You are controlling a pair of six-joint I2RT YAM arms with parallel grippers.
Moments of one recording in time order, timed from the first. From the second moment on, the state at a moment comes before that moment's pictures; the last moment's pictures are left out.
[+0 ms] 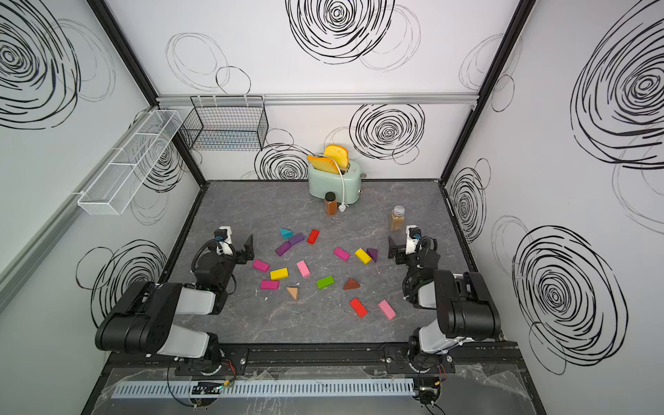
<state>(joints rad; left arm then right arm) -0.02 1.47 0.19 1.14 0.00 -0.03 -0.05 1.53 0.21 1.13 -0.20 -0.03</state>
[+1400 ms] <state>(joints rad) -0.04 1.23 0.36 0.72 -0.16 -0.12 -0.02 1.29 0.39 0.75 0.02 0.05</state>
